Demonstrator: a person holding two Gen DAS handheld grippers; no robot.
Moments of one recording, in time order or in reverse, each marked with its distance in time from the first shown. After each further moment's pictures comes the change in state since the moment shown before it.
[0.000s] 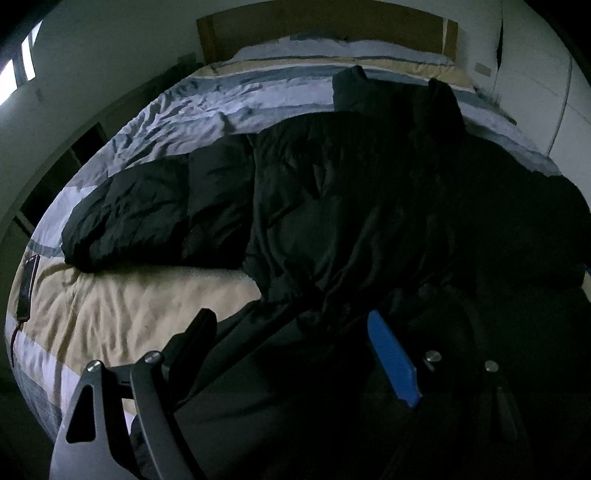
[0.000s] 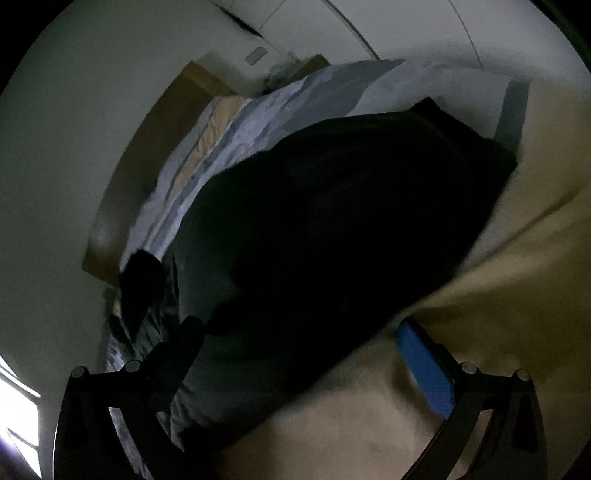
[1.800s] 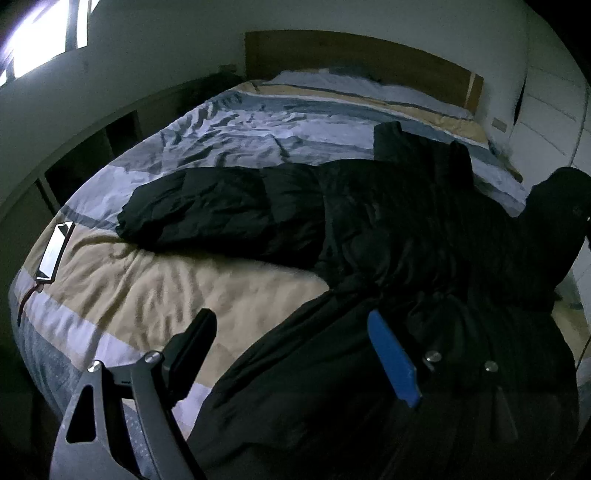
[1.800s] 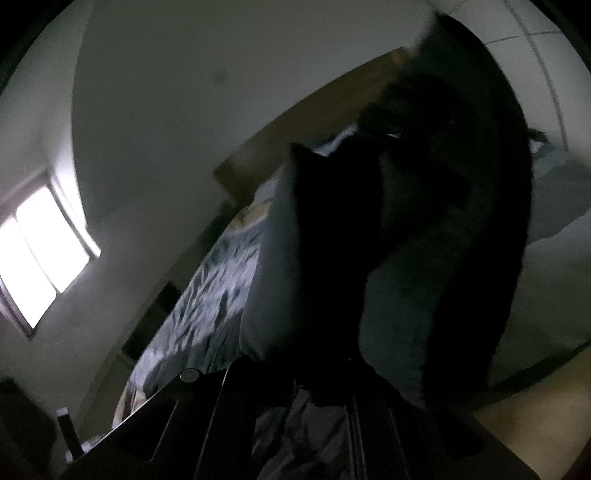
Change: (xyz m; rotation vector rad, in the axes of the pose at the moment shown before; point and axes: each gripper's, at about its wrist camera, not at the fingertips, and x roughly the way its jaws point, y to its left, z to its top) left arm -0.093 0.086 -0.032 -0.176 -0.115 -0.028; right arm -0.061 0.246 -0.117 -0.592 0.114 0.391
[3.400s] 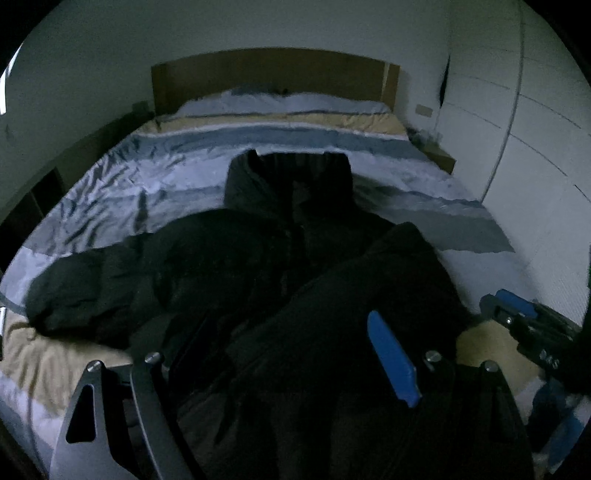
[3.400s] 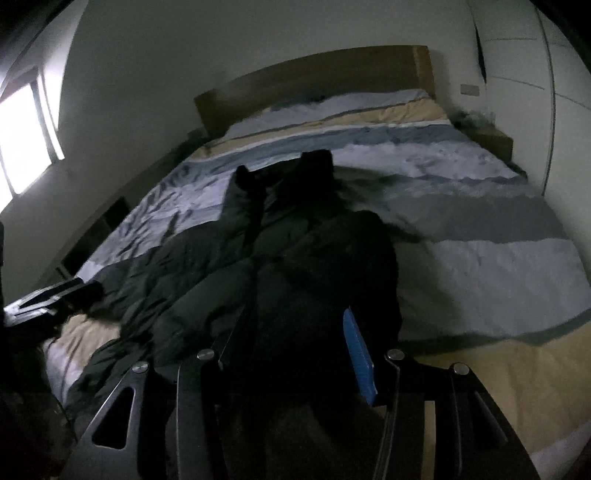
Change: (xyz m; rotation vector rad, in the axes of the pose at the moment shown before) left arm 0.011 -0.265 0.077 0.180 -0.049 -0.189; right arm -0.013 0.004 -0.015 -0.225 0.153 -0.290
